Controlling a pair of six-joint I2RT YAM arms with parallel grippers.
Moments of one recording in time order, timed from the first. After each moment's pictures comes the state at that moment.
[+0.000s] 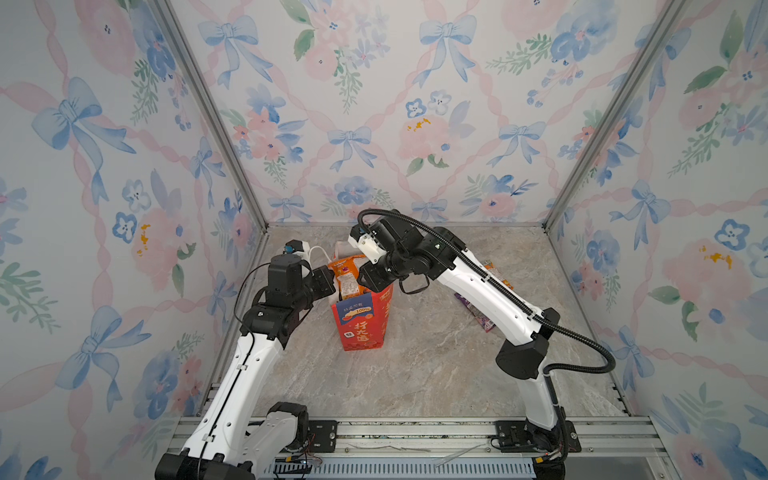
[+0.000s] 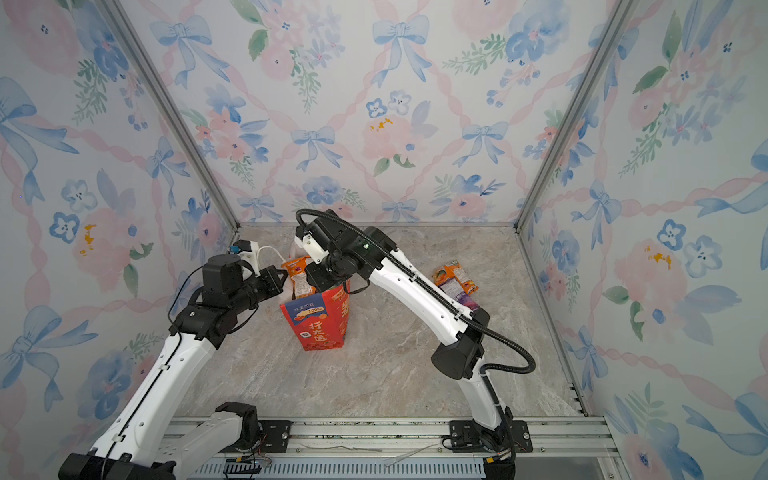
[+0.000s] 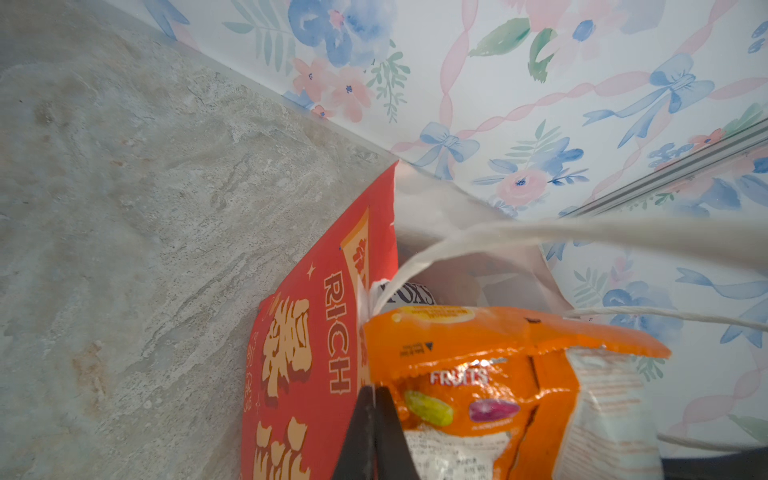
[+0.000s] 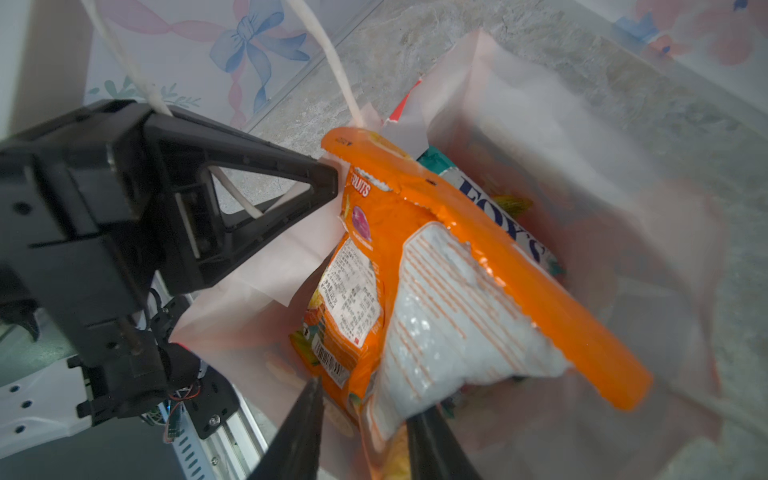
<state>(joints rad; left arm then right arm) -0.14 0.99 0.95 -0.47 0.21 -0.55 0.95 2.11 2.49 -1.24 -0.12 0.16</state>
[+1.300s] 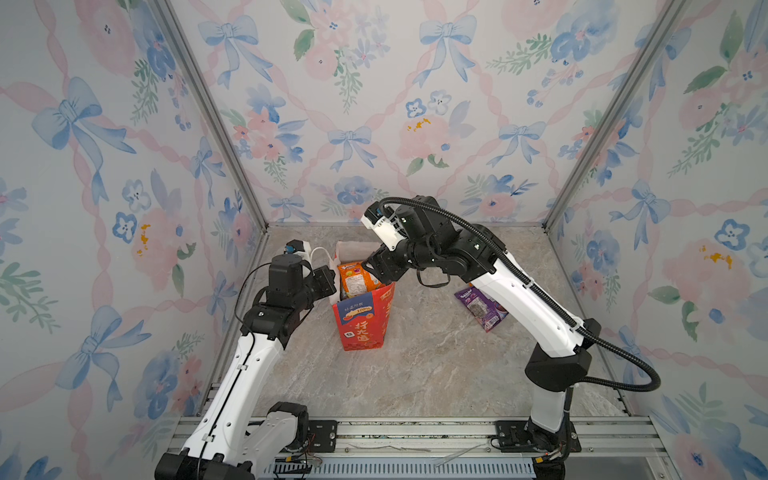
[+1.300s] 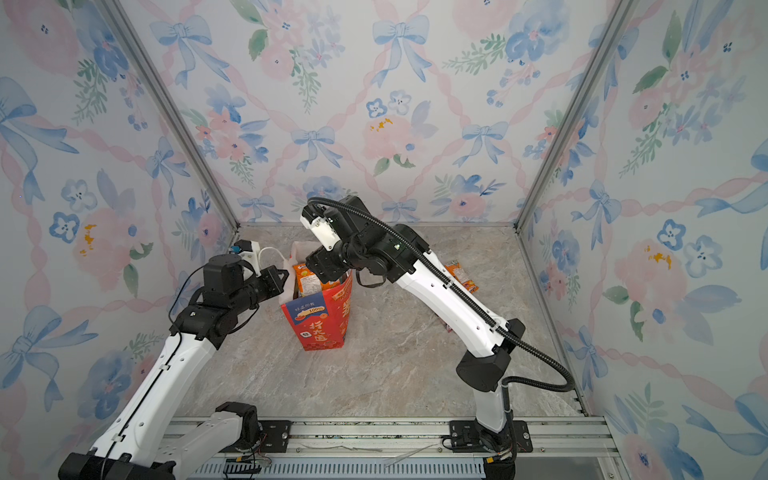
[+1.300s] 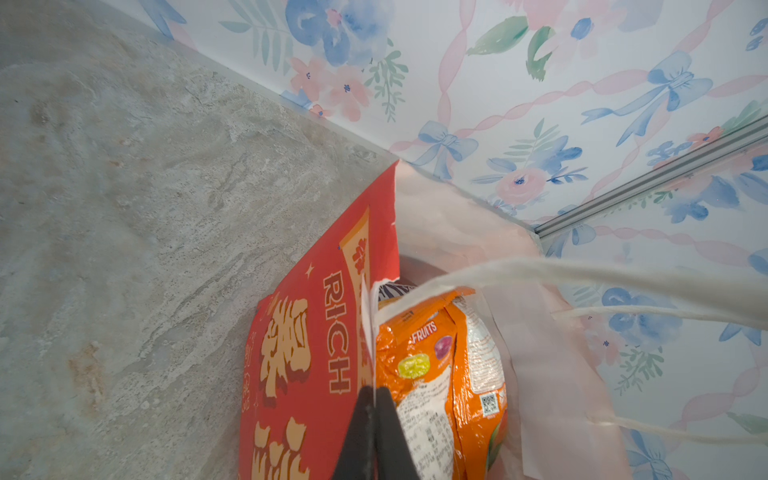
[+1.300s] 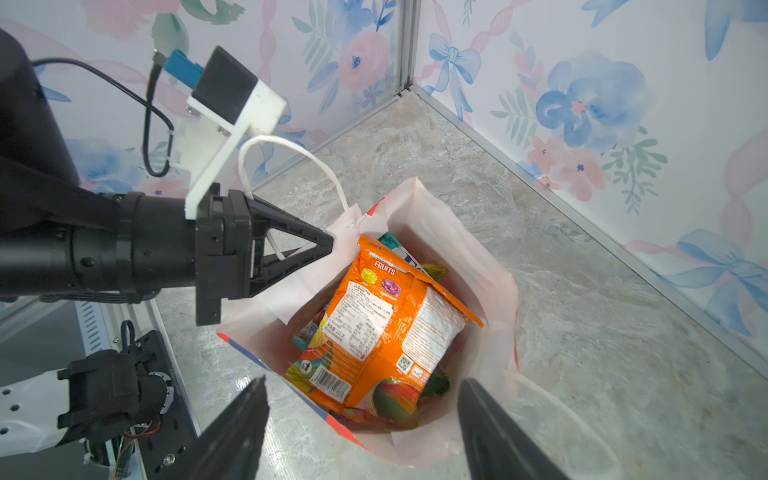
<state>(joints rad) -0.15 0.99 0.95 -0.46 0.21 -0.55 0.93 1.90 2.34 -1.08 -0.03 0.05</state>
